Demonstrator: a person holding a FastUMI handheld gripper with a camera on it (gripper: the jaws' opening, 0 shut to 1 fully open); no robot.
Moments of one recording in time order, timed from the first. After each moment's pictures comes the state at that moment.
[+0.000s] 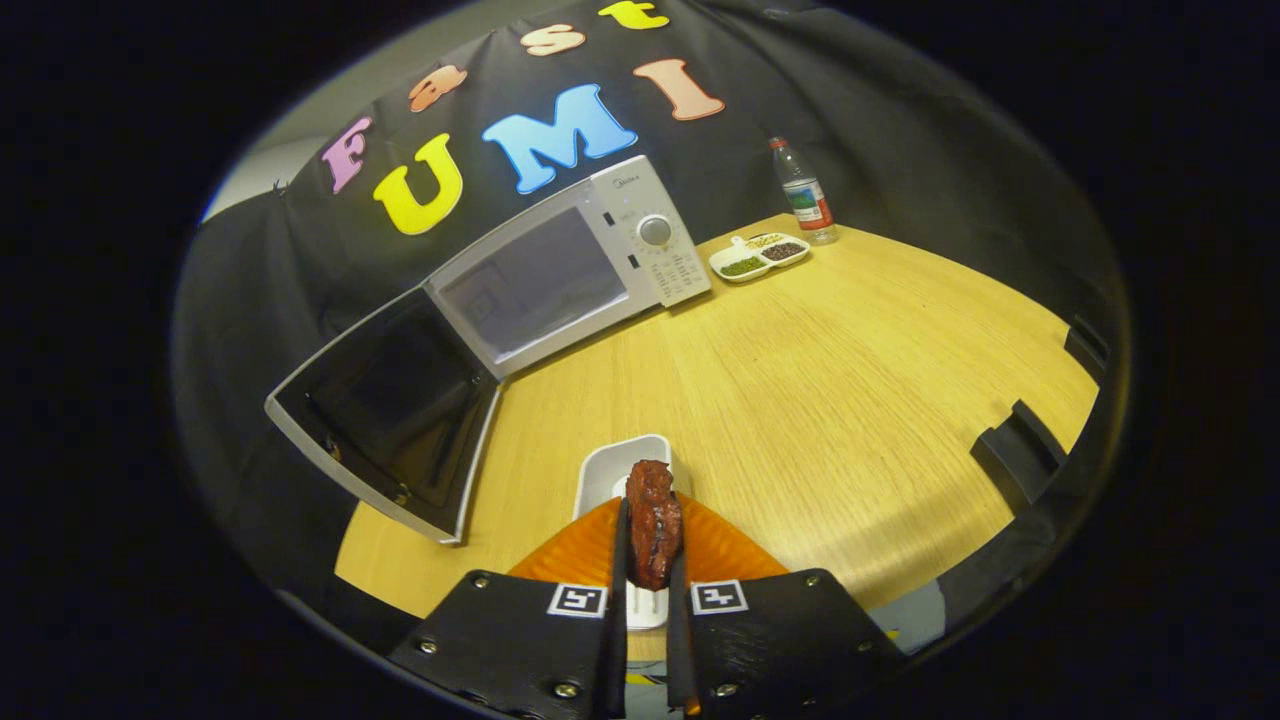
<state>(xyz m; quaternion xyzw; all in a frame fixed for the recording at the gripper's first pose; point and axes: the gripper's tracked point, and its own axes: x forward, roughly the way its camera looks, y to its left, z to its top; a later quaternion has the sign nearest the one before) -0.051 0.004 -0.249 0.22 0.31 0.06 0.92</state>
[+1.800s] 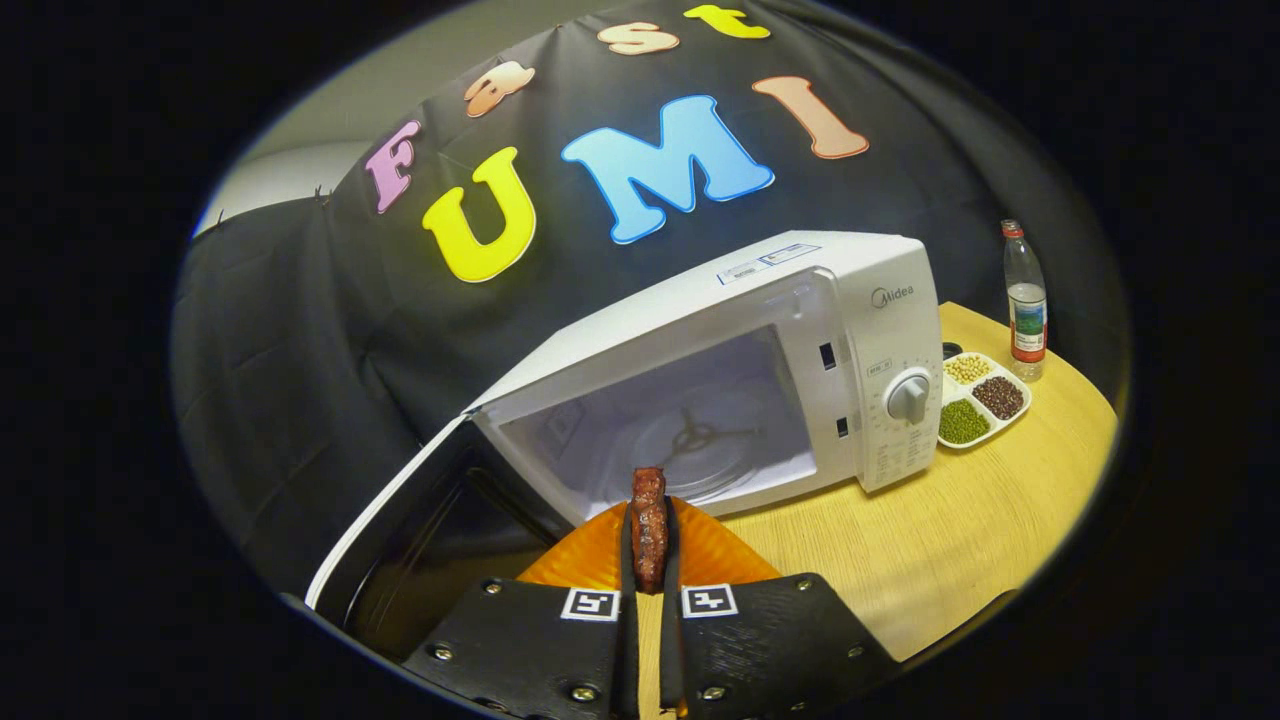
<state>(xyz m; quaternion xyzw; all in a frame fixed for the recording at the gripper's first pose) 0.226 0.114 -0.158 0.20 0.21 0.14 0.95</state>
